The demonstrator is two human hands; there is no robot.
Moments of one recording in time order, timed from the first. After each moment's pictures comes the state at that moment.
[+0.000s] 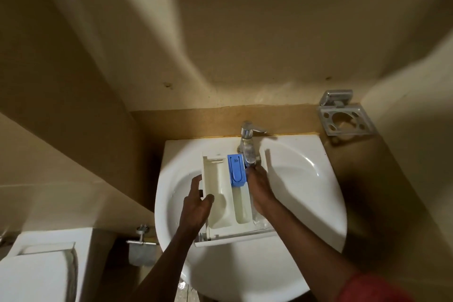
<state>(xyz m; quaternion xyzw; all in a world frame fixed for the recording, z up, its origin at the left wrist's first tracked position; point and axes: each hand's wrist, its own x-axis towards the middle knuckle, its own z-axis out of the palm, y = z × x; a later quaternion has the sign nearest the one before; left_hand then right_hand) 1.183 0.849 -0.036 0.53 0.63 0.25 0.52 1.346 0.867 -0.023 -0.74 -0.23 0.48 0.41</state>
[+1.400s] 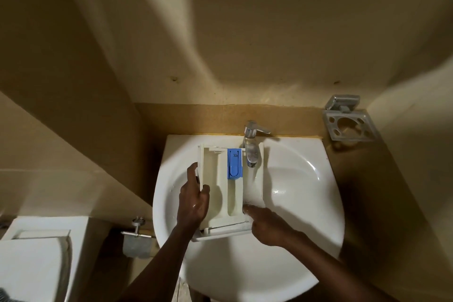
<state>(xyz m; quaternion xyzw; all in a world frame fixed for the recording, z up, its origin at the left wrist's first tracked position) 1.182 0.851 -0.038 0.62 0.56 0.38 0.40 1.376 0.790 -0.017 -0.64 -0.63 0.44 -0.02</state>
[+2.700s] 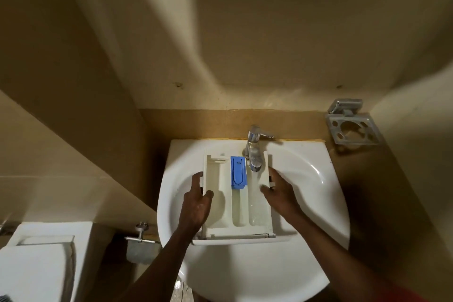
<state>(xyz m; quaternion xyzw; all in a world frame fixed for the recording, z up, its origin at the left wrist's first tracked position) 1.175 0.859 -0.040 0.55 0.61 0.29 0.49 1.399 0.843 -0.040 -0.76 -0.46 0.38 0.27</state>
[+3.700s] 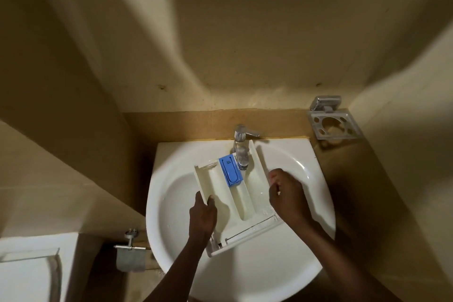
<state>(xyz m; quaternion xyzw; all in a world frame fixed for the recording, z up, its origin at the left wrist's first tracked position) 1.219 0.834 -0.055 0.46 0.67 0.26 0.52 1.428 0.810 -0.025 -0.76 -0.56 0.17 0.28</state>
